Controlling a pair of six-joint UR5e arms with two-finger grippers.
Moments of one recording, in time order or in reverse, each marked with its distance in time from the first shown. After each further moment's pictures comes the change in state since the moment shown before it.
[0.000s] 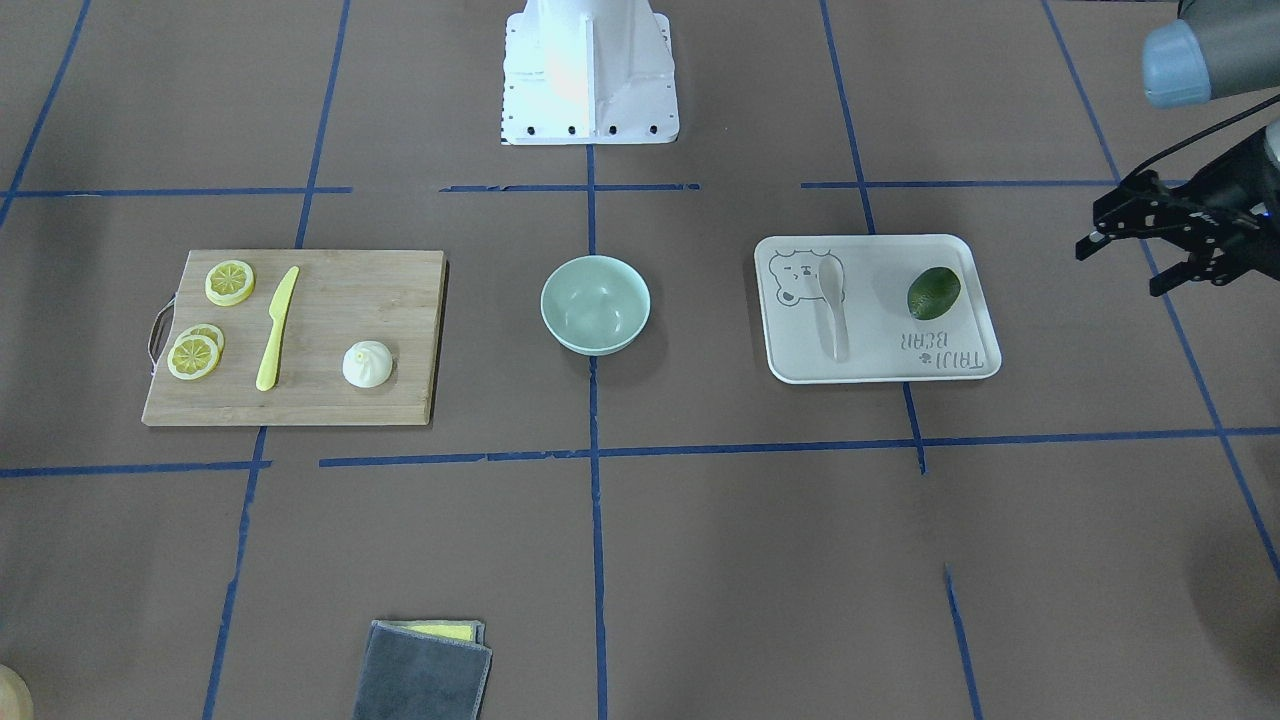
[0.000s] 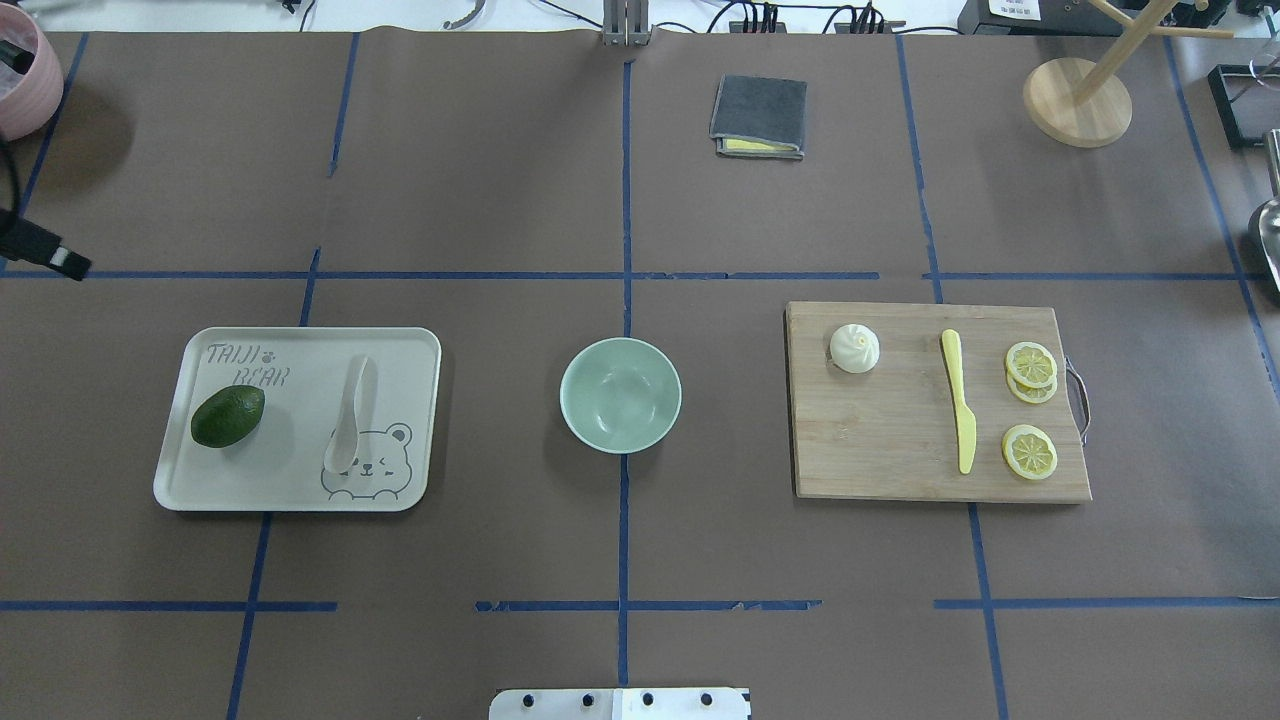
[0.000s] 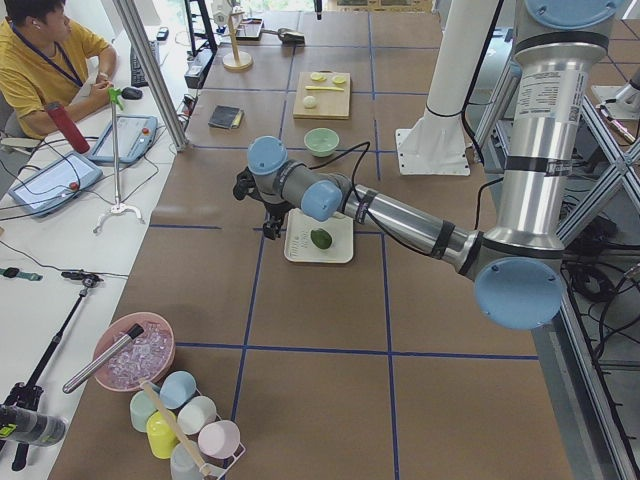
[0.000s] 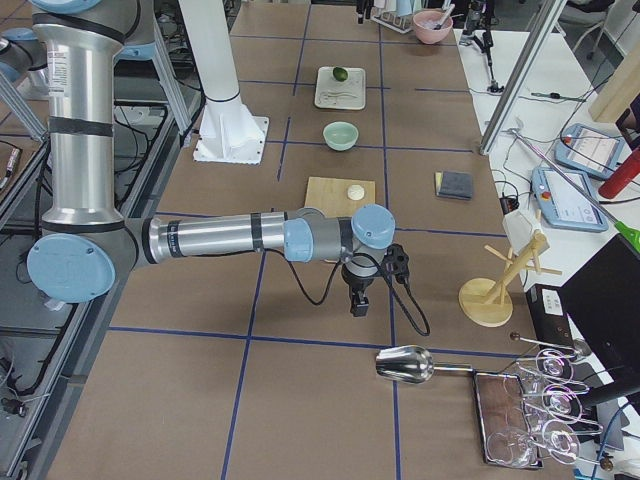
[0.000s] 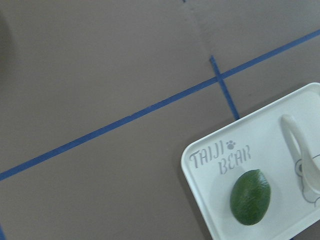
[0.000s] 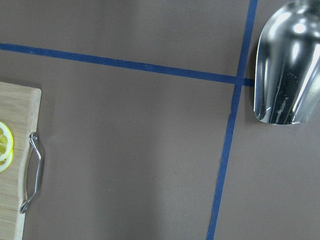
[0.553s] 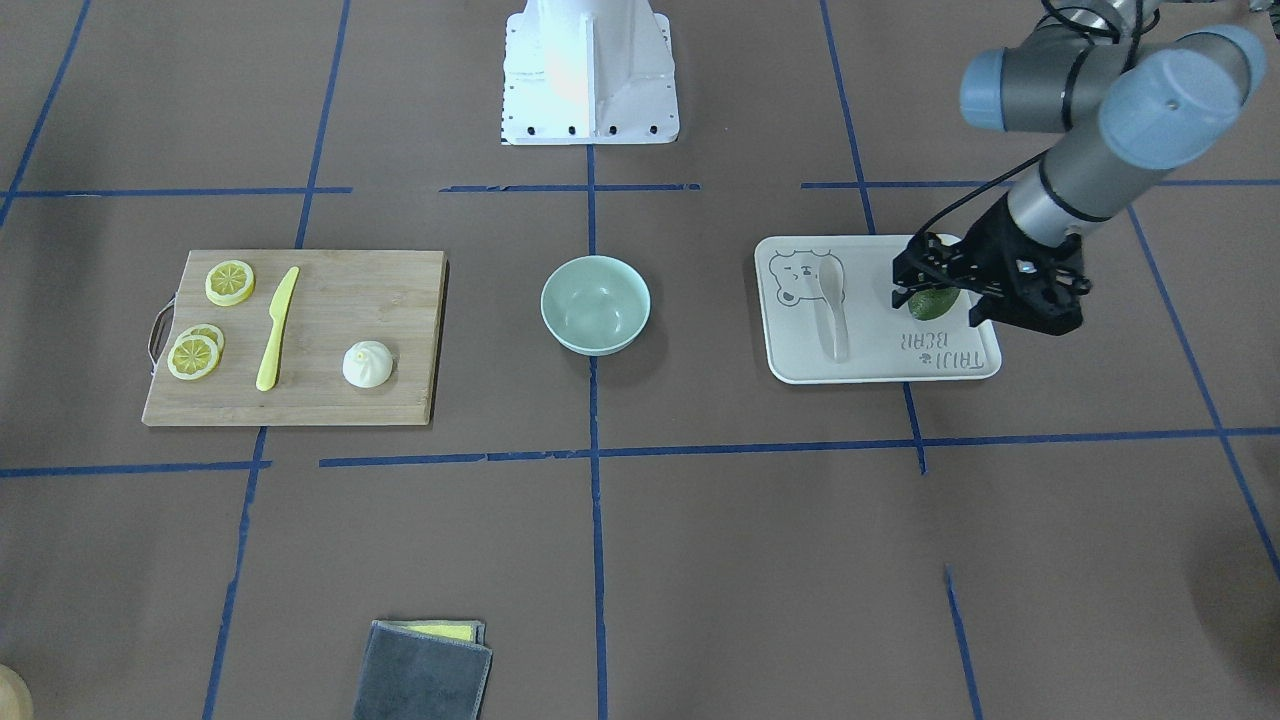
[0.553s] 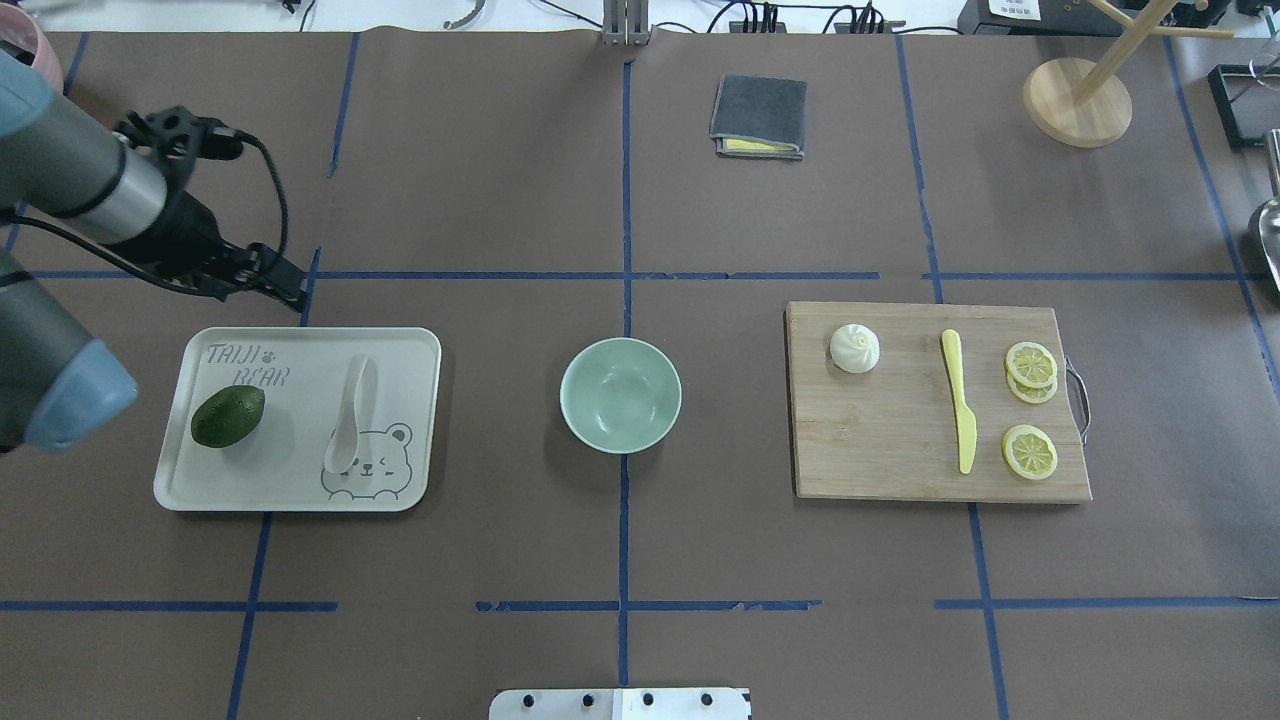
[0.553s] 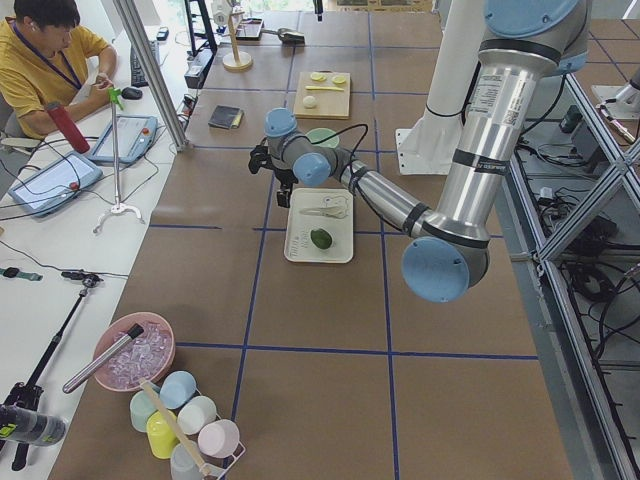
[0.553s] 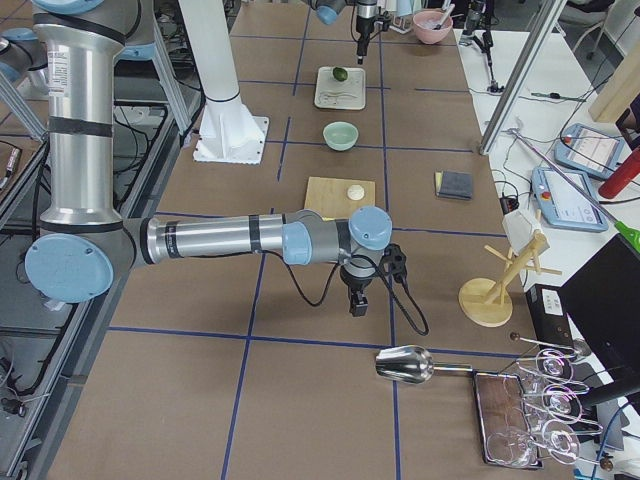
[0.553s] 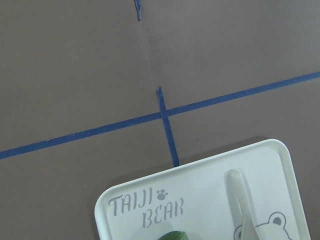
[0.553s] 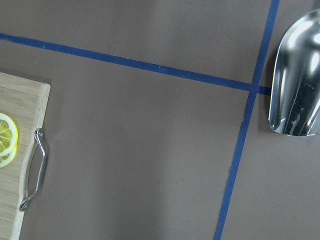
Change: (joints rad) left arm 0.317 -0.186 0.068 -0.020 0.245 -0.394; right arm -0.010 -0.006 -0.008 0.020 0.003 0.006
